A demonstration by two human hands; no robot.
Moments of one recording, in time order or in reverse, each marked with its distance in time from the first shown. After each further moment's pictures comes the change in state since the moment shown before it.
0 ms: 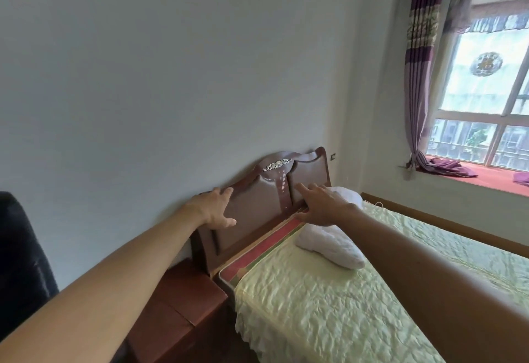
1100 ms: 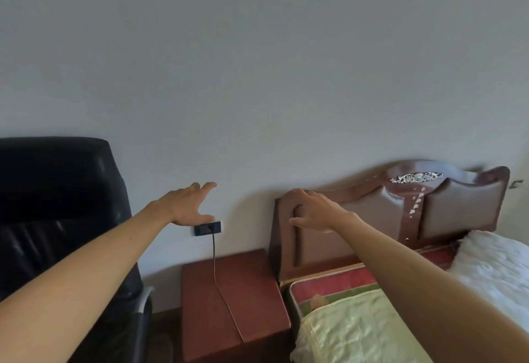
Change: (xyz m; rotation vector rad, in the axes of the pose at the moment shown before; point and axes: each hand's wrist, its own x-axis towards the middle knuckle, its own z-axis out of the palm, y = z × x) left_hand 0.134 -0.282 0.108 -0.159 -0.132 -0.482; right_hand 0.402 -0.128 0.153 0.198 -0.238 -0.535
